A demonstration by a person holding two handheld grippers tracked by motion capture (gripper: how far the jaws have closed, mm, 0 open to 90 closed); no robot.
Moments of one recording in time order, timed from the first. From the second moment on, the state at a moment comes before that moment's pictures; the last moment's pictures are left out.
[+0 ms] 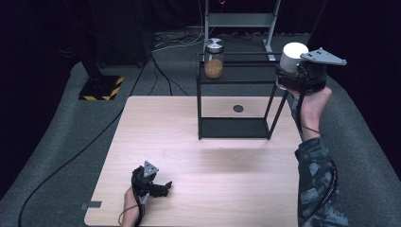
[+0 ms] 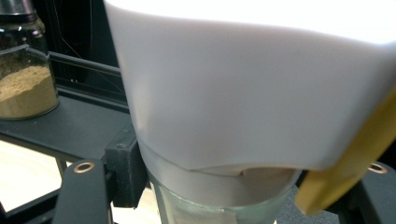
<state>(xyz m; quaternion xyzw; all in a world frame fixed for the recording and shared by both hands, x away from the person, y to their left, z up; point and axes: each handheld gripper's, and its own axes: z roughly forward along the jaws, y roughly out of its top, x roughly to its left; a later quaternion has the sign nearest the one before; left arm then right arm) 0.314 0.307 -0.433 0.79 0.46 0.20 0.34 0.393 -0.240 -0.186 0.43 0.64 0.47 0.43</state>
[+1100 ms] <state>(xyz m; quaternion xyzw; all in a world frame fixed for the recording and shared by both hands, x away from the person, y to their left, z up) 0.314 0.307 -0.433 0.80 0.46 0.20 0.34 0.440 -0.231 -0.162 0.46 0.64 0.47 0.40</state>
